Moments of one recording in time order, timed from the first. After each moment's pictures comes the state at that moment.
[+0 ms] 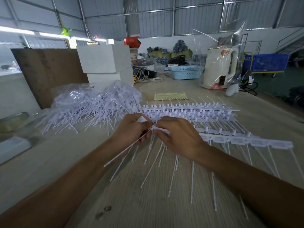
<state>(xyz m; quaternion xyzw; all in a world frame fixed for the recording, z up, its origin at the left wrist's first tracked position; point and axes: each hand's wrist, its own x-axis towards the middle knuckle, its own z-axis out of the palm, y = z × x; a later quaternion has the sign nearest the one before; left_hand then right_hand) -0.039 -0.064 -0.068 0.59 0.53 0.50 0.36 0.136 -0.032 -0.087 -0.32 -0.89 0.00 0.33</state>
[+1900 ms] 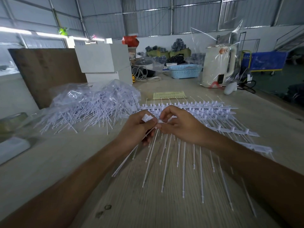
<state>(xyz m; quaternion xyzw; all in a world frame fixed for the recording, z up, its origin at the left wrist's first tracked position) -0.029 -0.068 -0.072 0.62 0.48 0.50 0.36 0.150 -0.020 -0.072 -0.33 -0.81 0.32 0.37</state>
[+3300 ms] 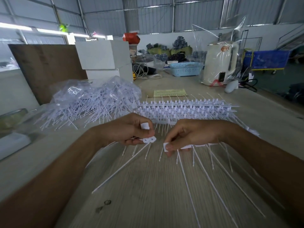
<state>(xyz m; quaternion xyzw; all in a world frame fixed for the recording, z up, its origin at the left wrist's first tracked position) -0.071 -0.073 -0.048 0.77 0.44 0.22 0.42 0.178 -0.029 -0.054 -0.22 -0.89 0.41 0.05</state>
